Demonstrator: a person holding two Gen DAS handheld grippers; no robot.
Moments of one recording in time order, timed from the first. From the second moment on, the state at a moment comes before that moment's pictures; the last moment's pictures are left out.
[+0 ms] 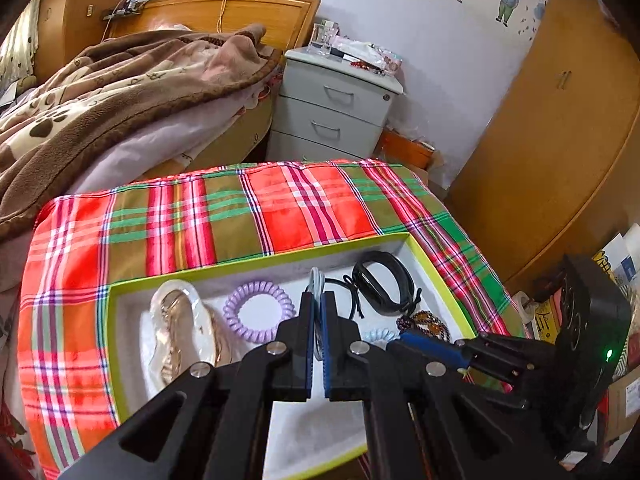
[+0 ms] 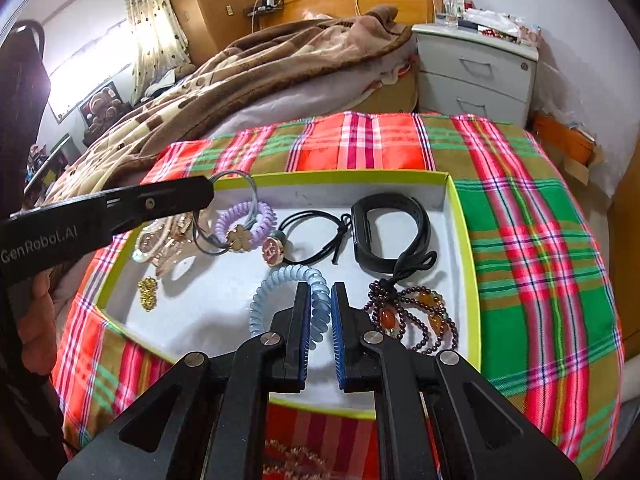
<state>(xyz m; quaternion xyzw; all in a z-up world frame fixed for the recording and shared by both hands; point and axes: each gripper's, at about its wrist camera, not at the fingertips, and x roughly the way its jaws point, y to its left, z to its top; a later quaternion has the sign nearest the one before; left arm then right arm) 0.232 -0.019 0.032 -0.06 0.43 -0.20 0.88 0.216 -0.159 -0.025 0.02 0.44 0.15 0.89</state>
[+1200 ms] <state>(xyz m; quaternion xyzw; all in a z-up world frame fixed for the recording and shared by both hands) 0.277 -0.038 -0.005 -0.05 0.47 -0.18 0.86 0.232 -0.160 -0.036 0.01 0.44 0.15 0.88</state>
